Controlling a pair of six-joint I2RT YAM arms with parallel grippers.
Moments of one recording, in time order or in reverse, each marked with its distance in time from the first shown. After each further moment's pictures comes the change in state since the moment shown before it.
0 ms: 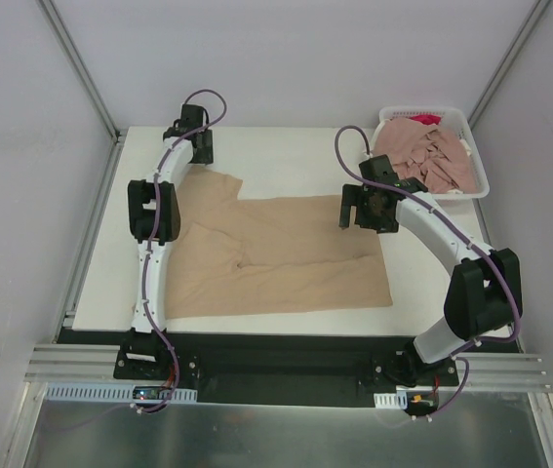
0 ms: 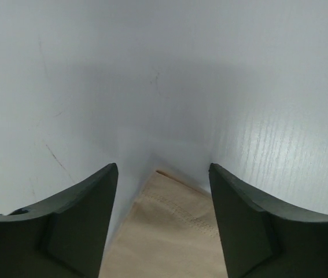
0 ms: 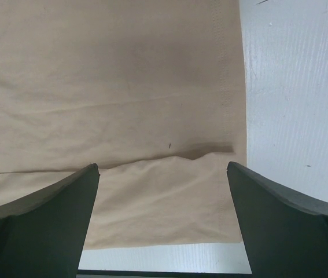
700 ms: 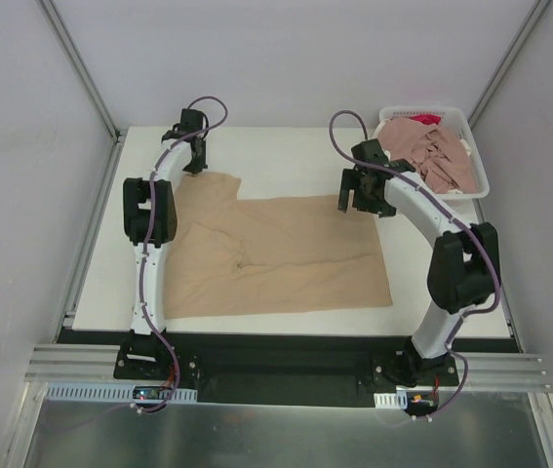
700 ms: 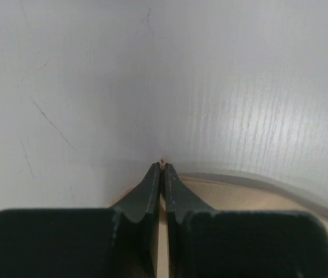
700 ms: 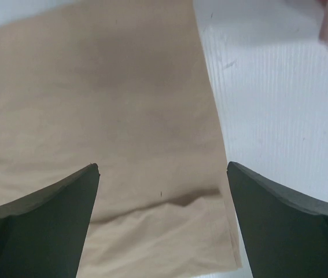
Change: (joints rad) left arm -0.001 -0.110 -0.183 0.014 0.039 0.017; right arm -0.014 0.171 0.177 -0.024 0.122 0.021
